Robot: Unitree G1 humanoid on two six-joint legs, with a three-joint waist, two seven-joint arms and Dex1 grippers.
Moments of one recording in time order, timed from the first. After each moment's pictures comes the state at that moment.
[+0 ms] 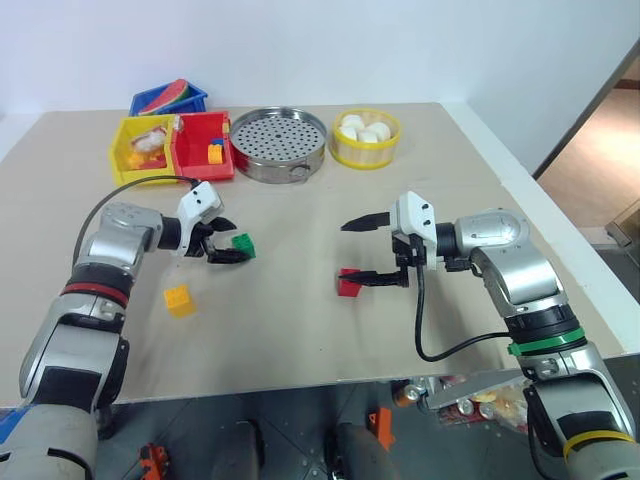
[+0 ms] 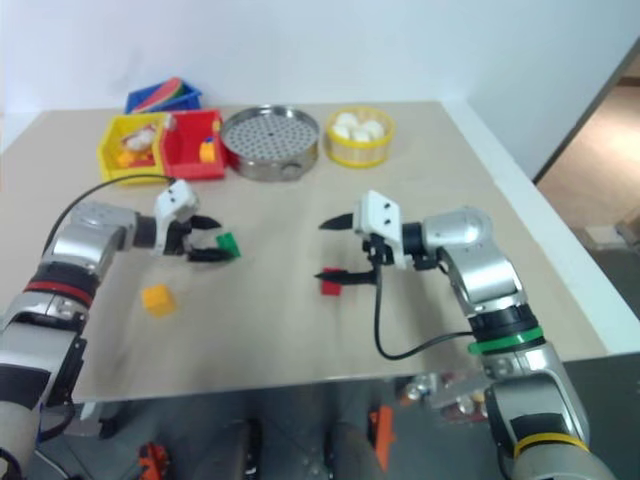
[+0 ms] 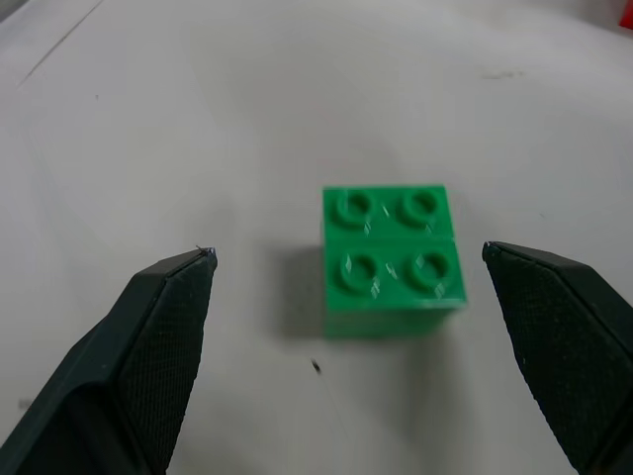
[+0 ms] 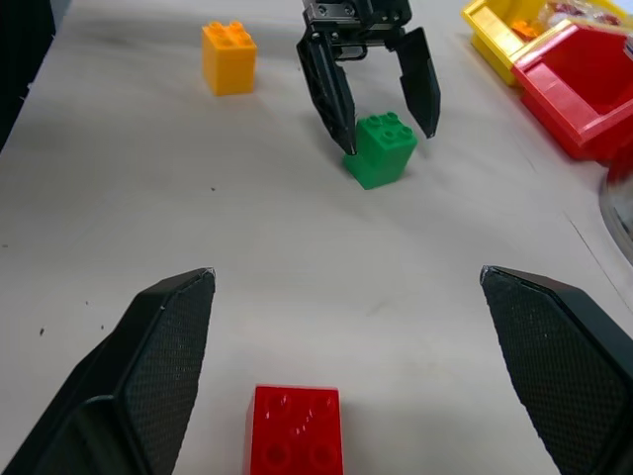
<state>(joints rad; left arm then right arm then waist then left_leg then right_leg) -0.98 0.61 -0.19 0.89 -0.08 0.14 -1.24 -0.73 -0.62 0.18 0.12 0.23 0.19 1.27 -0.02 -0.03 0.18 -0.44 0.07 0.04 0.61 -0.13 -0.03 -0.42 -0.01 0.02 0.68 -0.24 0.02</state>
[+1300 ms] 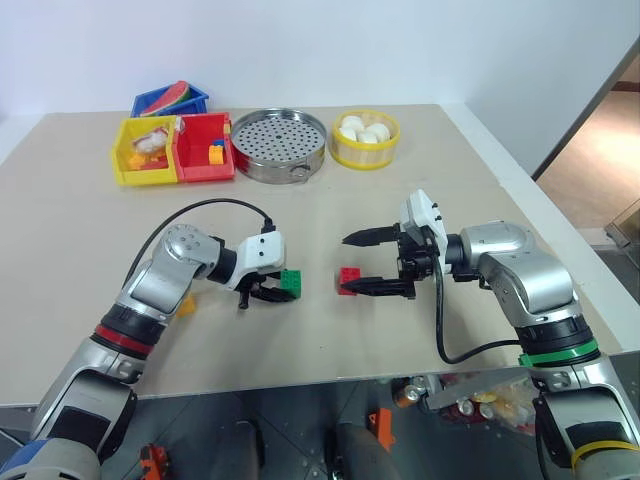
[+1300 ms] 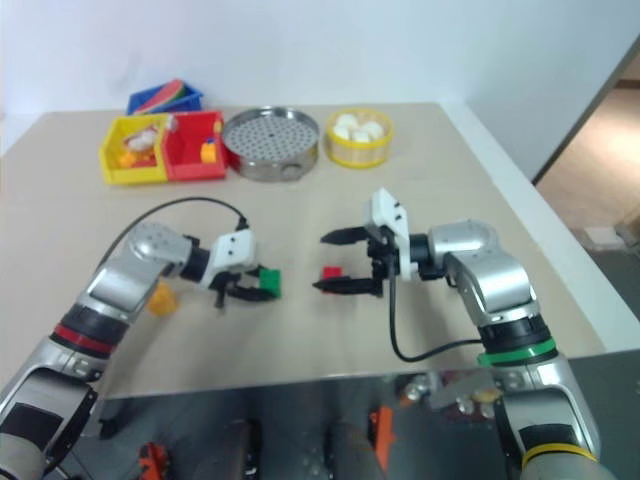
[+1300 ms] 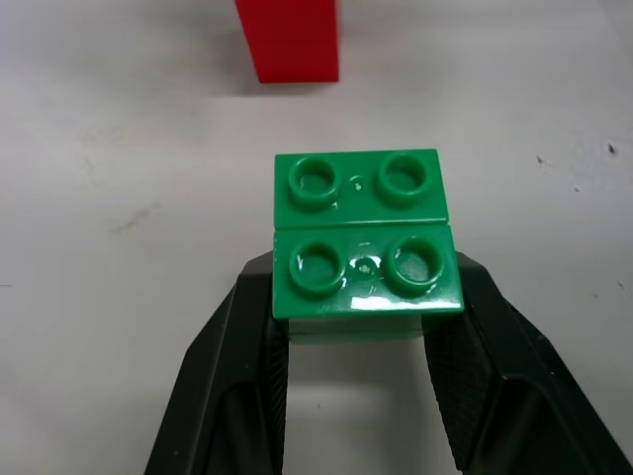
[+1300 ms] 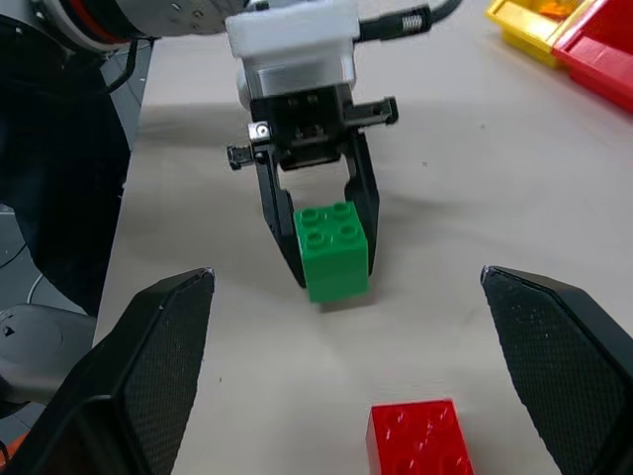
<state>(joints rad) -0.72 0.56 -0.32 0.14 -0.03 0.34 -1.29 -0.67 -0.65 0.15 0.00 0.43 0.48 1.26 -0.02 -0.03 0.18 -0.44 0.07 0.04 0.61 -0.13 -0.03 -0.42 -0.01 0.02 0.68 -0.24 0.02</state>
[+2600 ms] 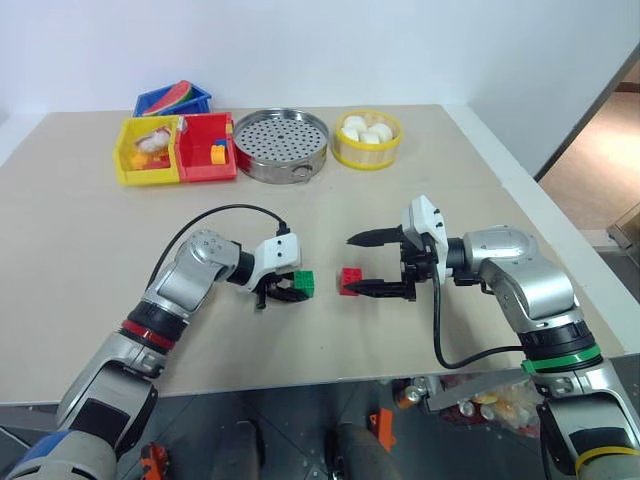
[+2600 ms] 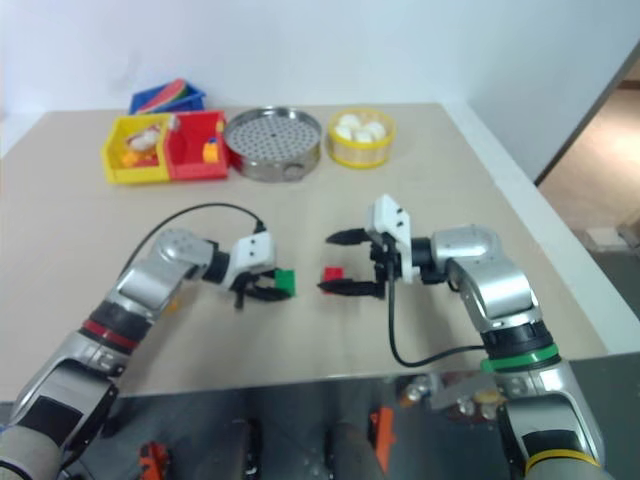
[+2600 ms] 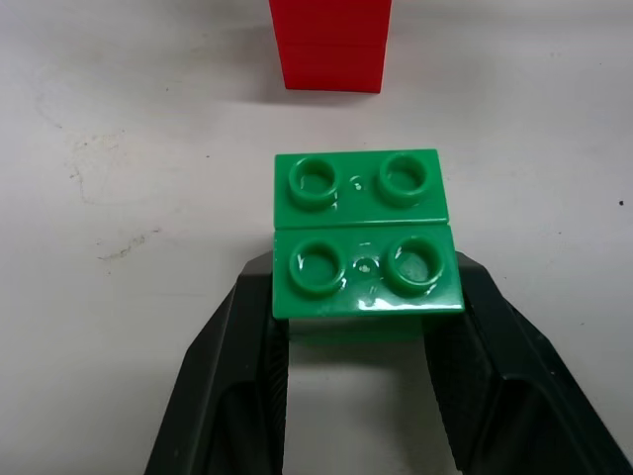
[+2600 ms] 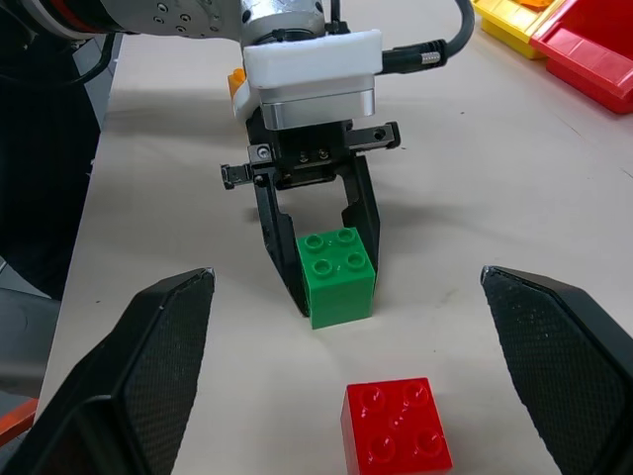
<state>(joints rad) -0.76 0.47 -0.37 0.27 -0.01 0.33 -1.22 -0.64 -0.66 0.15 0.00 0.40 0.42 1.24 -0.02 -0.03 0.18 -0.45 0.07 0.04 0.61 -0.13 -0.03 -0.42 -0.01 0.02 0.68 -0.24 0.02</state>
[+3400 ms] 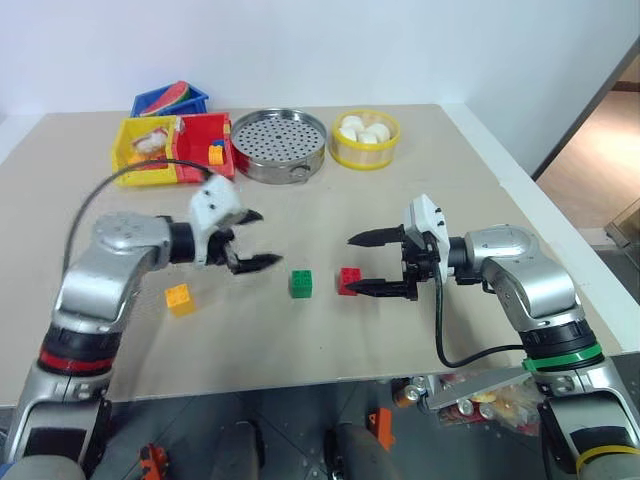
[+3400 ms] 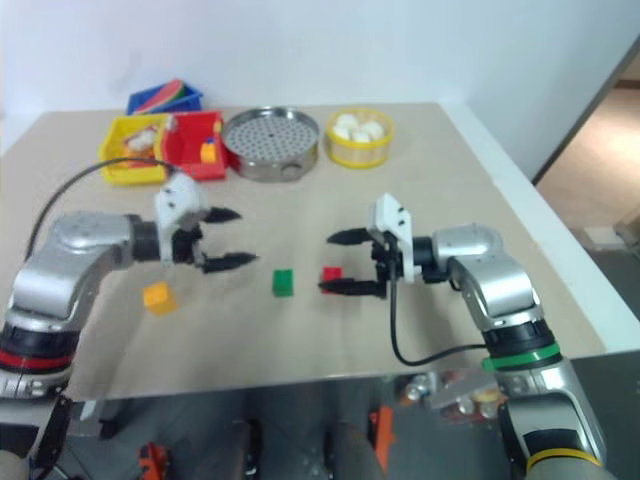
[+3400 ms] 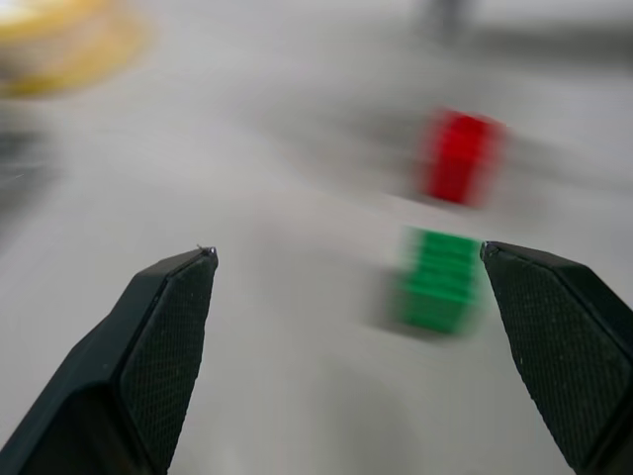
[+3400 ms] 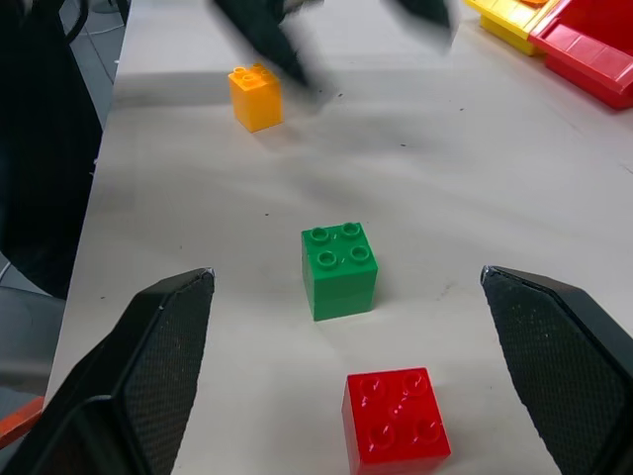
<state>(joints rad) -0.55 0.57 0.08 -0.27 -0.23 0.68 -0.89 -0.65 -0.67 0.15 0.02 0.40 0.42 1.26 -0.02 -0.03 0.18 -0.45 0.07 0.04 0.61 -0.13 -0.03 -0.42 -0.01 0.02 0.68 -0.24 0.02</state>
